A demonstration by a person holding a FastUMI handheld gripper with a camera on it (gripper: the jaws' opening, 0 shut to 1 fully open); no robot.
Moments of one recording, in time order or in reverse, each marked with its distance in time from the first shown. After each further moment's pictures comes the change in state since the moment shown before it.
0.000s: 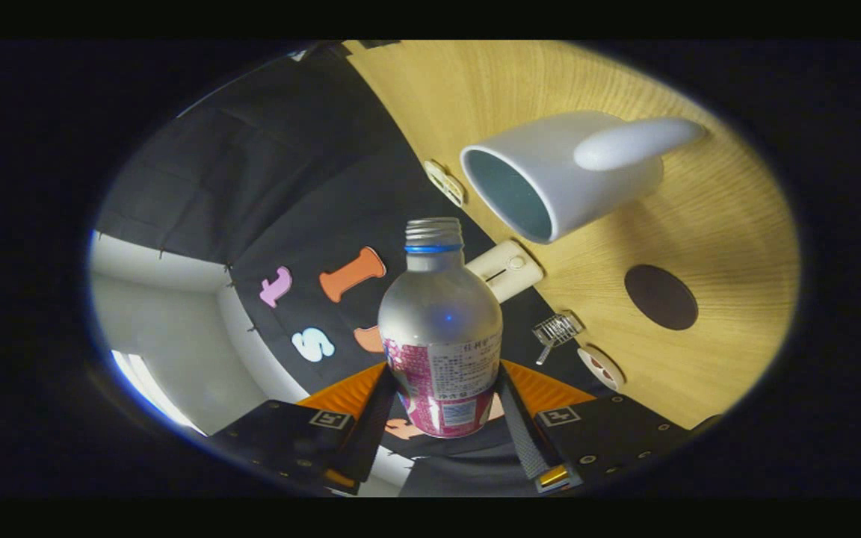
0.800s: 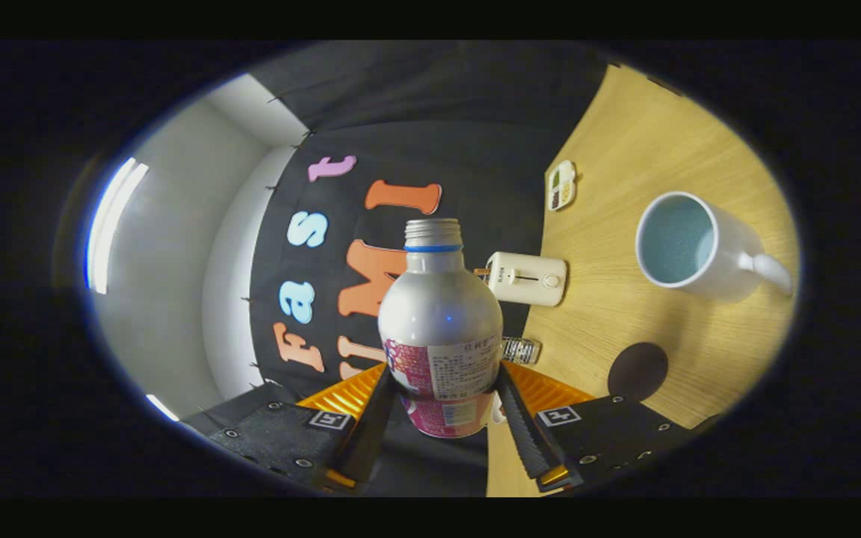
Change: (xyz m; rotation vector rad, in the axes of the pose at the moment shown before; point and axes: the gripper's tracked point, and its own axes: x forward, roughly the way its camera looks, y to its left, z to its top) arm -0.006 0.002 -0.039 -0.786 0.139 0.025
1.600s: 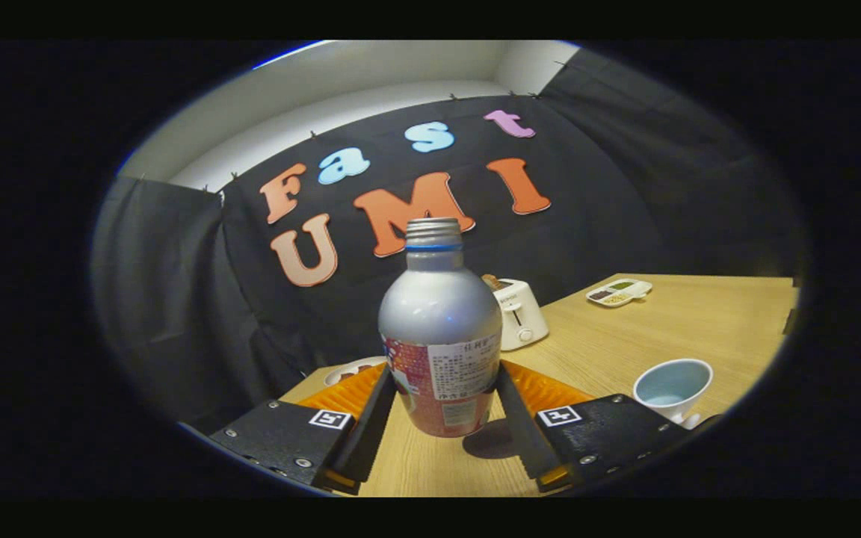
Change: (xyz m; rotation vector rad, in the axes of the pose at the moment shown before) arm 0.009 -0.022 -0.014 -0.997 0.091 -0.101
